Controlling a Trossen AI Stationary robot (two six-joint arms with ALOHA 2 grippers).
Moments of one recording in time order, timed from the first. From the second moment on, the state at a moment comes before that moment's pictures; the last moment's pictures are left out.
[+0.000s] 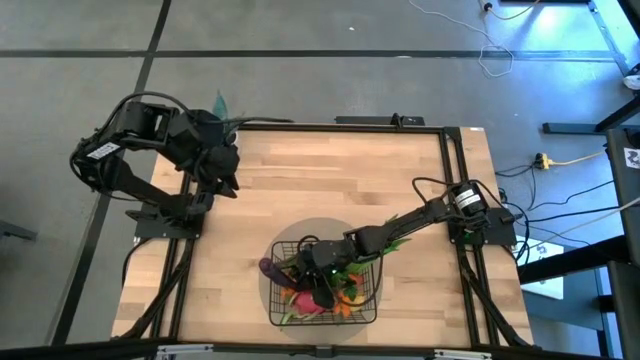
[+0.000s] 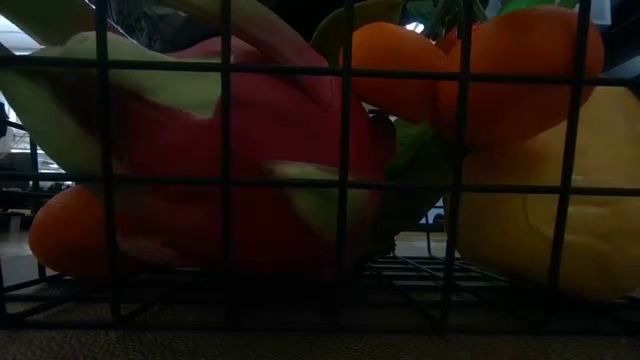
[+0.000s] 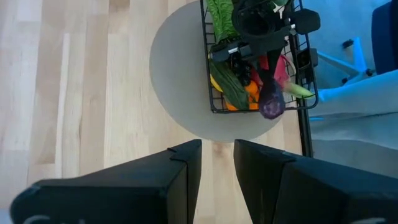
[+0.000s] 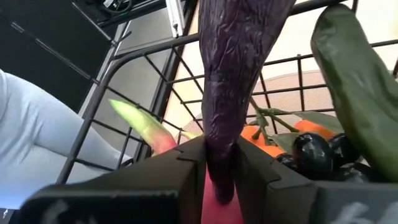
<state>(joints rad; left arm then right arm) 0.02 1.29 1.93 -1.55 0.17 -0.07 0.32 2.06 1.38 0.12 -0.21 0.44</state>
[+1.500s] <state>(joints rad) 0.02 1.29 1.93 -1.57 0.17 -0.07 0.31 2.05 1.43 0.06 -0.34 0.52</state>
